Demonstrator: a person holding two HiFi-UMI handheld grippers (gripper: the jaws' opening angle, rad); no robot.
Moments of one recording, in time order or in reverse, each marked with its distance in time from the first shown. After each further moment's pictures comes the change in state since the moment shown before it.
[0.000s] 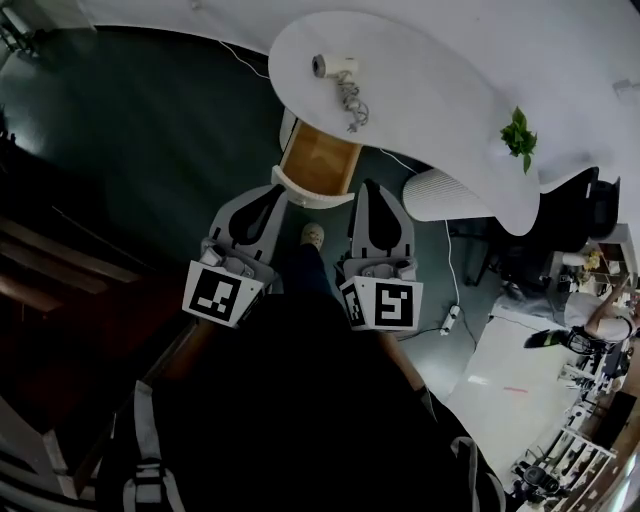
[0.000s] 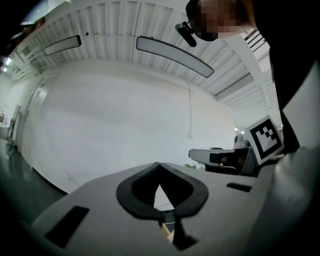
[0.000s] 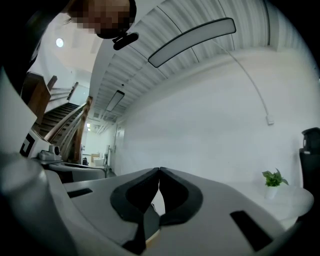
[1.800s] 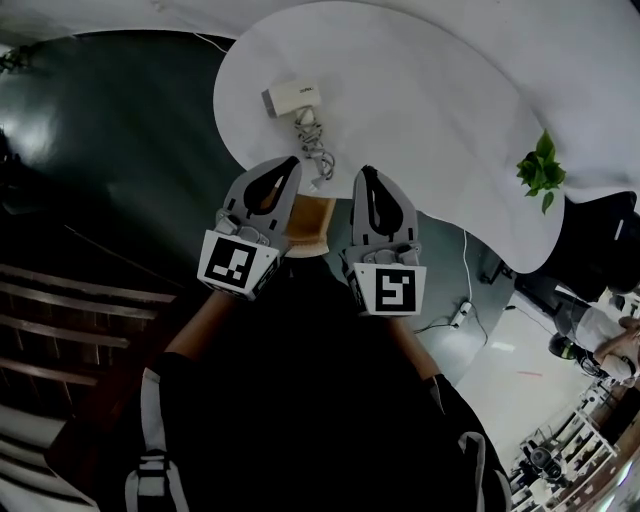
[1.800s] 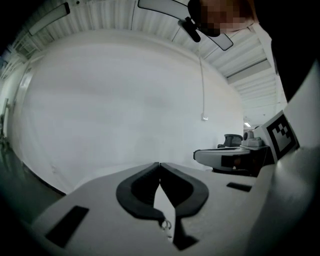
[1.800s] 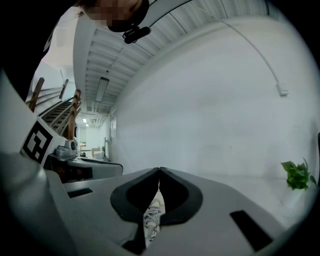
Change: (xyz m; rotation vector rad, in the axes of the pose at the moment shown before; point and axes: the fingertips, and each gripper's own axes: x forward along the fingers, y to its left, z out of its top) left arm 0.315 0.053 -0.038 -0.008 0.169 -0.036; right arm 0.195 -0.200 -0.087 0.046 0.205 0.046
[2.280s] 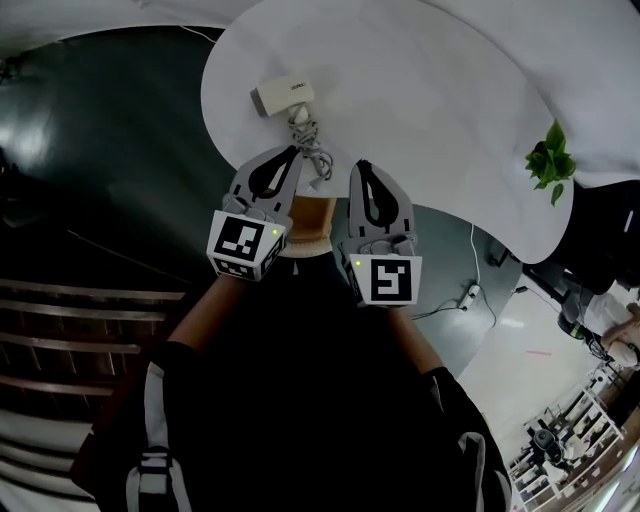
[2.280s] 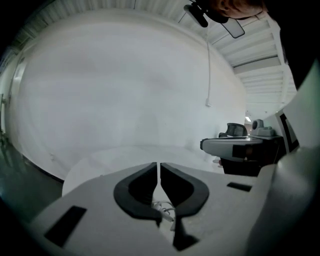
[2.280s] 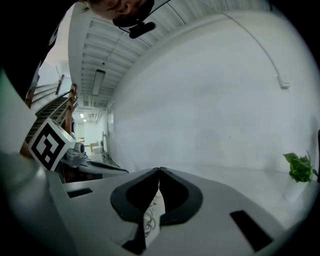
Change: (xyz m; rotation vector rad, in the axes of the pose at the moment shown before) left arm 0.052 0.024 -0.051 -0.023 0.153 -0.021; right arm 0.030 -0.016 -0.041 0.010 0.099 -0.017
